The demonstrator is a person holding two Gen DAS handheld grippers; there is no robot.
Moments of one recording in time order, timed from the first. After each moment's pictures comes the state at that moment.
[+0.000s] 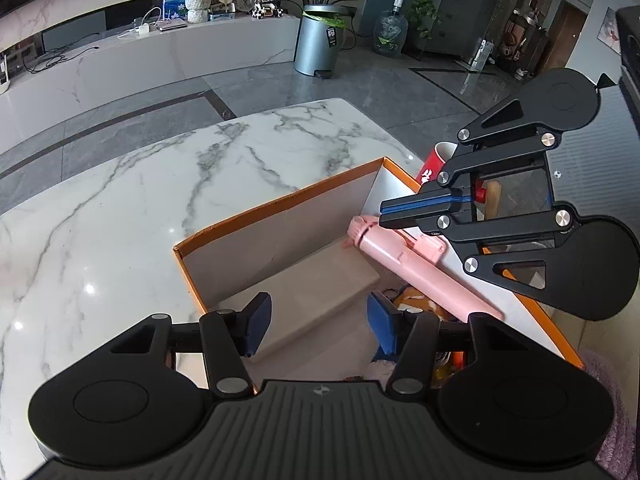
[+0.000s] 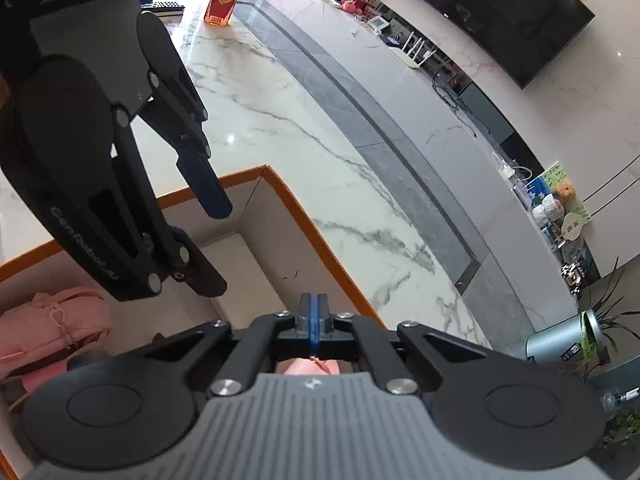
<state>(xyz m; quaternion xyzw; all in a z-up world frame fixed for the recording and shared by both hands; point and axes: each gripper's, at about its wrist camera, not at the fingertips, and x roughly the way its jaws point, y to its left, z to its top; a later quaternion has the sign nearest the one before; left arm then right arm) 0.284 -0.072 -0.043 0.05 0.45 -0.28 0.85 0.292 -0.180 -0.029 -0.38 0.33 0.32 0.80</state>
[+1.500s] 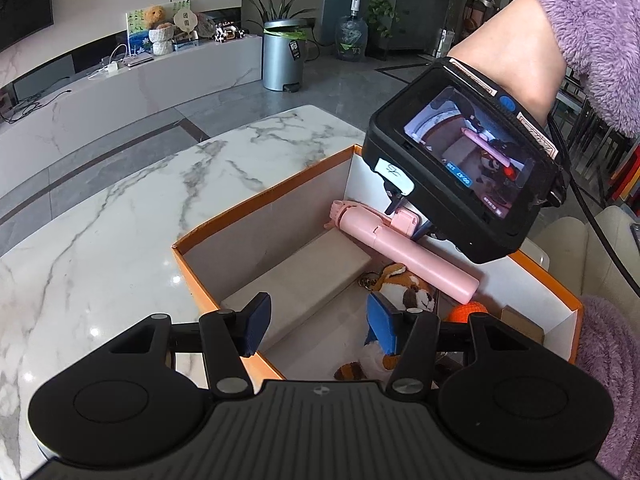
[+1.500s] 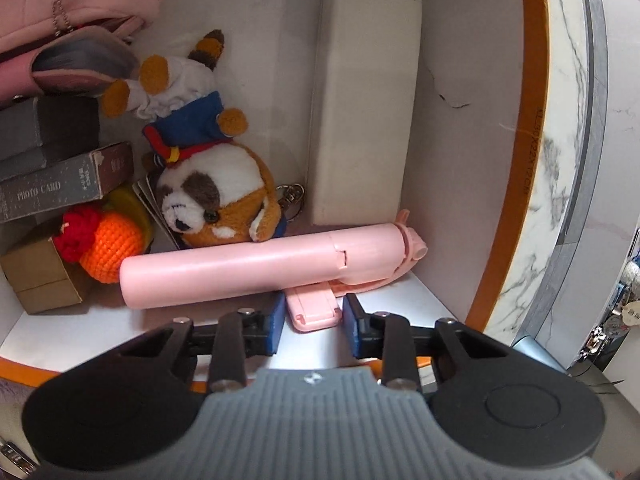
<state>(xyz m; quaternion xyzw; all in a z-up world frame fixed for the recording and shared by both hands) 0.263 -0.063 -0.045 0.10 0.41 -0.33 0.85 0.310 -0.160 -0.123 -0.69 0.47 0.36 0.42</state>
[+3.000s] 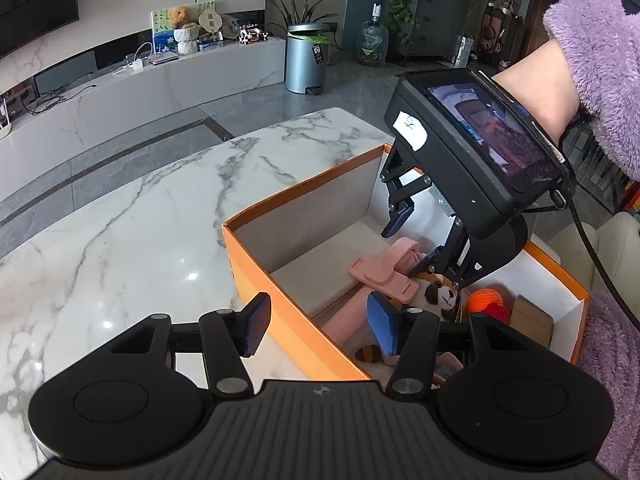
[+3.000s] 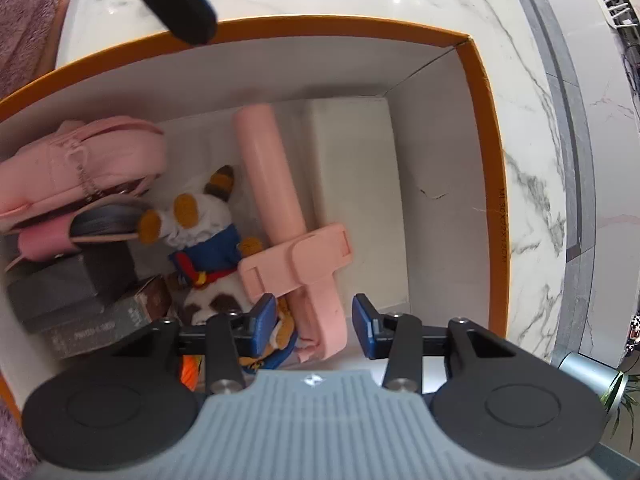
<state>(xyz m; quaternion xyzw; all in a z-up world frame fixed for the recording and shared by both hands) 0.256 -0.033 -0.040 0.10 0.40 -0.30 0.86 0.314 -0.141 -0.101 -0.56 0.48 0.39 0.55</state>
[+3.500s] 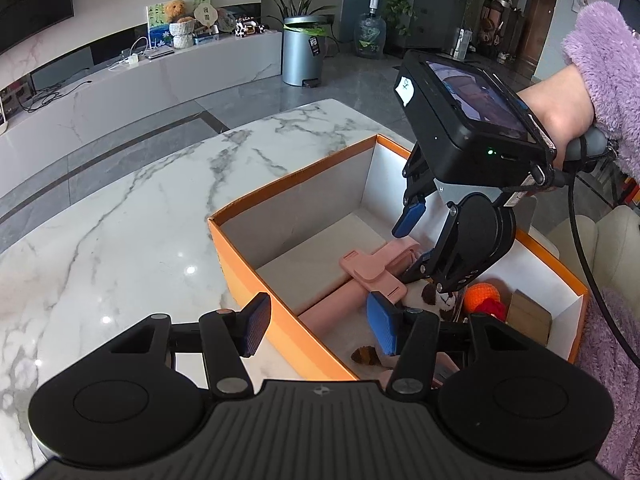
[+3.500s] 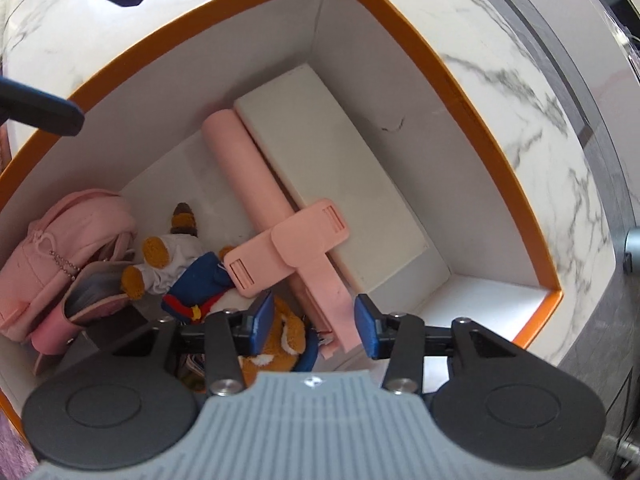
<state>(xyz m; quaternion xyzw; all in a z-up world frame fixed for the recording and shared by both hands) 0.254 -0.041 -0.043 0.11 0.41 -0.30 0.85 0.334 -0.168 -0.100 -0.40 0.57 0.32 0.65</state>
